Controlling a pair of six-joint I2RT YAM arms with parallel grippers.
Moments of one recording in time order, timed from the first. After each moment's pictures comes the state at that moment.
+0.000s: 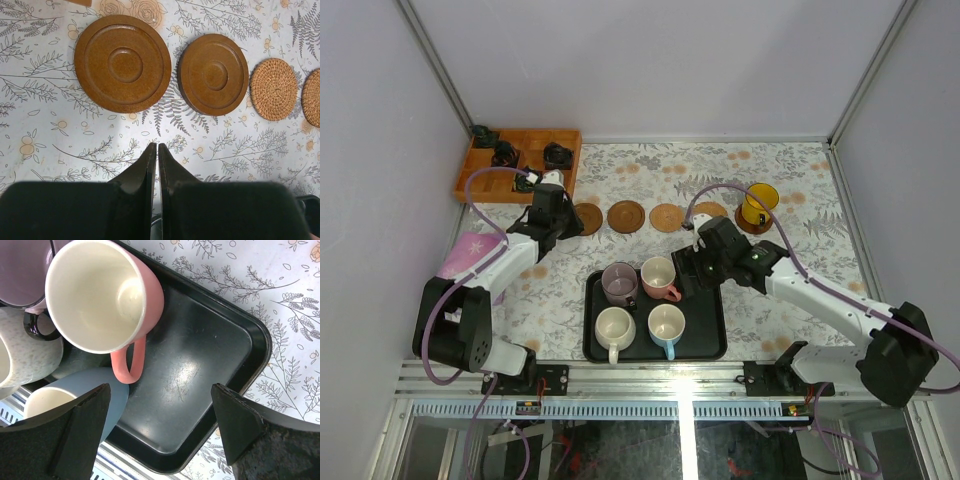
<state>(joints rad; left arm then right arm) -0.23 1.42 0.86 -0.12 -0.01 -0.51 0.74 1.23 0.88 -0.58 -0.08 0.31</state>
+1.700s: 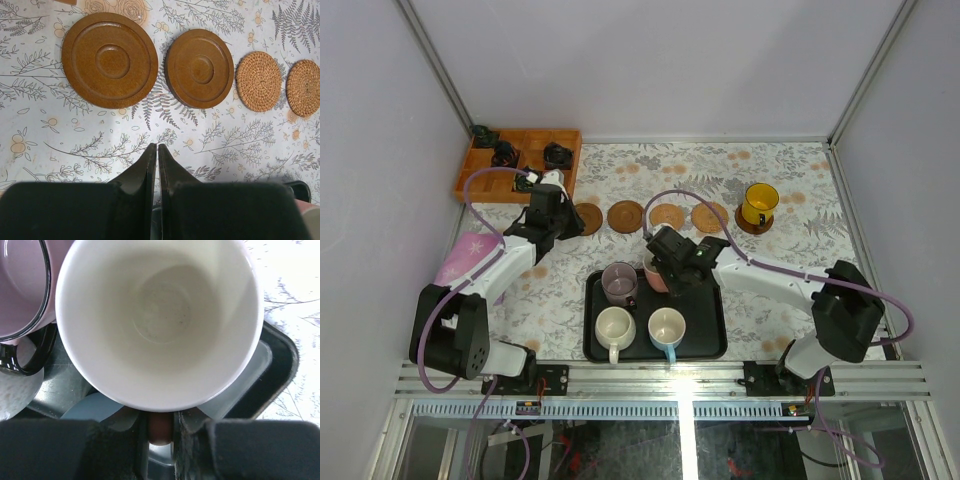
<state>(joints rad) -0.23 1.38 0.85 -0.13 0.04 -0.51 0.94 1.57 1.08 -0.64 0.13 0.35</state>
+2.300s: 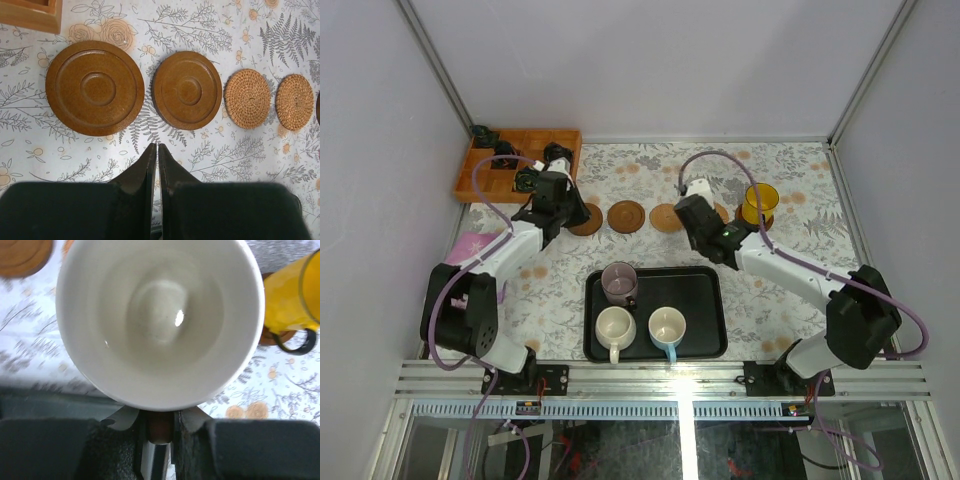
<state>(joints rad) -0.23 1.50 0.96 -0.12 0.07 -0.51 0.80 1.49 1.09 -0.49 0.52 0.28</state>
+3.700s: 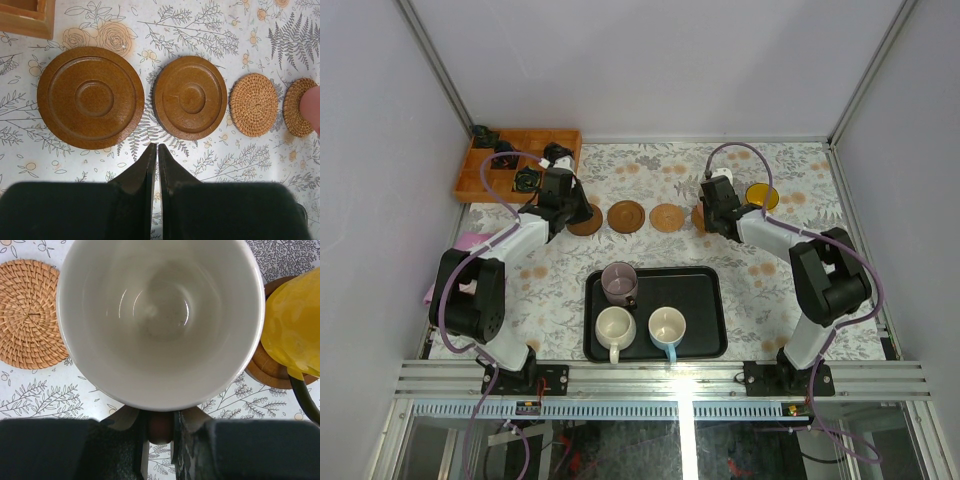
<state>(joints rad) -0.23 1.60 1.02 -0.10 0.06 -0.51 0.45 1.75 1.09 -0.18 0.30 0.24</state>
